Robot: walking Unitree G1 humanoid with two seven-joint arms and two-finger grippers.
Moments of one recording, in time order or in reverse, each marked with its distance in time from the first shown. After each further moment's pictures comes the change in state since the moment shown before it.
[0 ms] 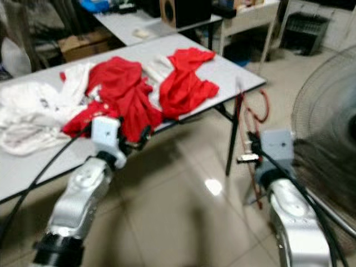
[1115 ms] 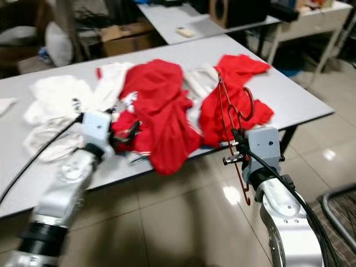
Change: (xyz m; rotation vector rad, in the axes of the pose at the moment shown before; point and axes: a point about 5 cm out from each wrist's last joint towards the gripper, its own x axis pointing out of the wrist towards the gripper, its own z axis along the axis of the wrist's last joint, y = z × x) left arm -0.002 0.048 -0.002 0.170 0.069 0.023; right arm -0.001 0.021 0.011 0.010 -0.072 0.124
